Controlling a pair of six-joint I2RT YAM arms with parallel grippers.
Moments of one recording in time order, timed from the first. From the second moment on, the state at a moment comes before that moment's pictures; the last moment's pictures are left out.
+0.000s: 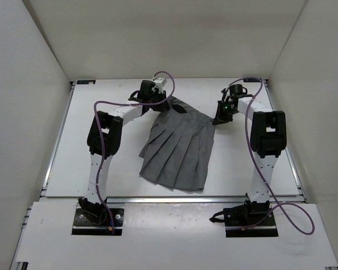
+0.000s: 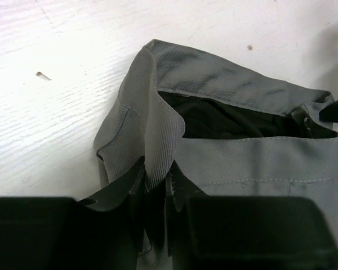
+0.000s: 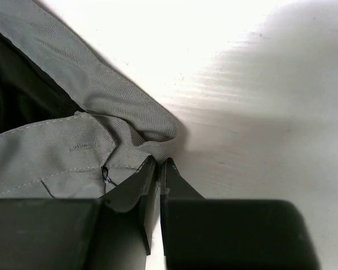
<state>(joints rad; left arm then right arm) -0.39 2.28 1.71 -0.06 0.33 -0.24 0.05 2.13 1.56 -0.54 -0.36 0.17</state>
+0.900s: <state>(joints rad) -0.45 1.49 1.43 0.02 0.13 -0.21 0.07 1.75 2.00 -0.57 -0.45 0.10</state>
